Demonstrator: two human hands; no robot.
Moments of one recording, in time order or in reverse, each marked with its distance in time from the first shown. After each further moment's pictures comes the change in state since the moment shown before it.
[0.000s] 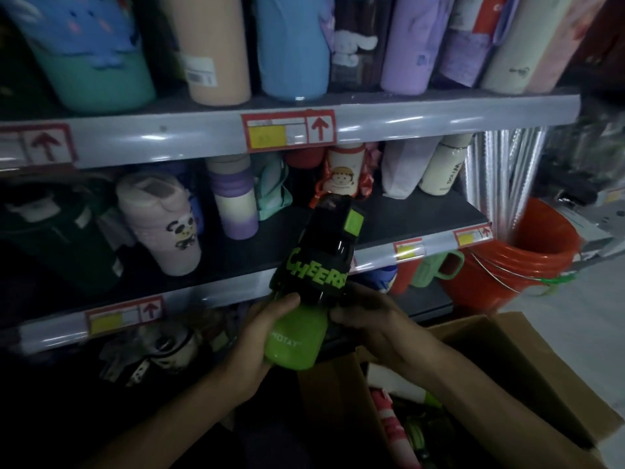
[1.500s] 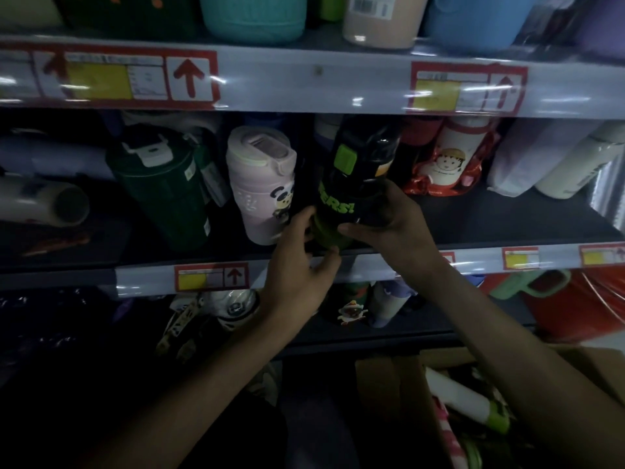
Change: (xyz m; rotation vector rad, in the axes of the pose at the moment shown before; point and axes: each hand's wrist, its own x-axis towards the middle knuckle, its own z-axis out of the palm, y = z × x) left_hand 0.040 0.044 -0.077 0.713 0.284 0.570; right_hand 0.156 -0.014 0.075 -0.550 0.127 -0.448
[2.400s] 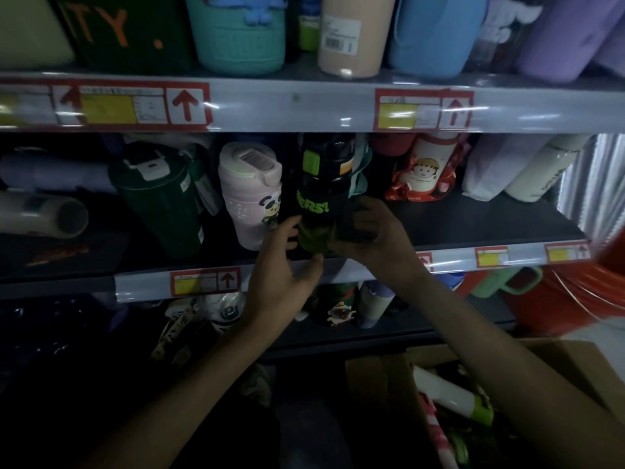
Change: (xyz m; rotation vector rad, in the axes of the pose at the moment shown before) left_hand -0.007 -0.001 -0.005 0.081 0.041 0.042; right_hand -0.015 0.011 -0.007 -0.222 0.032 0.036
